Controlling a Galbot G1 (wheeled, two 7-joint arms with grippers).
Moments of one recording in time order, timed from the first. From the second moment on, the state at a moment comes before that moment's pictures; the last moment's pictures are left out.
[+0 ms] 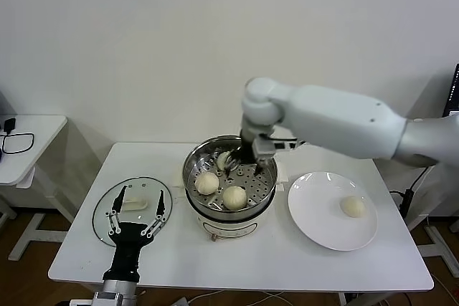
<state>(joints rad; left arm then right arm) 1.69 -1.33 -0.44 -2.19 0.09 -0.20 -0.20 0.57 1.06 -1.16 1.36 -0.12 0.64 -1.22</state>
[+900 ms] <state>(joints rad) 1.68 -1.33 -0.44 -2.20 0.09 -0.19 -0.20 0.35 0.68 -1.14 0.97 0.17 0.09 -1.20</state>
